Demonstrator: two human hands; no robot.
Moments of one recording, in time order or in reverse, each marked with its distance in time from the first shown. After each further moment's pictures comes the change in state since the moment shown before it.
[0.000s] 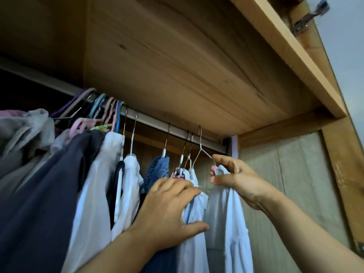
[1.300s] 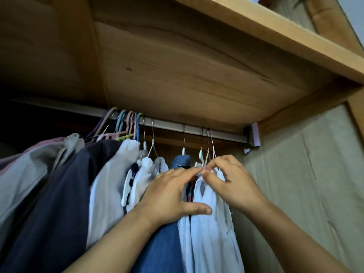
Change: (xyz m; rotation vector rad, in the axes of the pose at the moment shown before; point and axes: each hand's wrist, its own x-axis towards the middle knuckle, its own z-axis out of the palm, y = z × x) left_hand 0.008 -0.003 -0.054 -0.044 -0.345 -0.204; right_hand -0.034 -0.009 0.051 -0.566 0.180 -0.242
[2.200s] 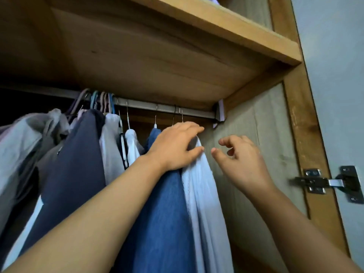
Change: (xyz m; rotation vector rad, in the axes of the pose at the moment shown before) left_hand 0.038 0.101 -0.014 0.185 0.001 0.132; right_hand -0.083 0.004 -0.089 -0.038 0.198 0.237
